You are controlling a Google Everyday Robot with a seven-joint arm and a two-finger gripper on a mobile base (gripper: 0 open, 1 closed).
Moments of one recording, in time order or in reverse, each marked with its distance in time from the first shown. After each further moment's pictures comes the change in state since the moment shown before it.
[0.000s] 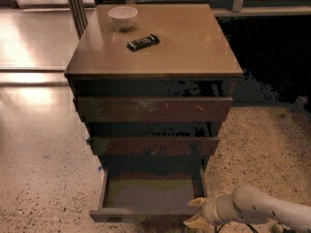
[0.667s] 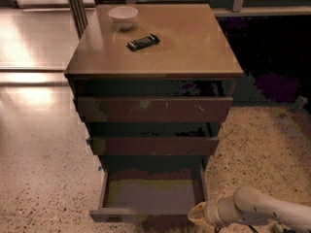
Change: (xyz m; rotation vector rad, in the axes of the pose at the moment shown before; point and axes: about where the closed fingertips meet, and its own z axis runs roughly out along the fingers) arm 0.014 0.003 0.000 -0.012 0.027 0.011
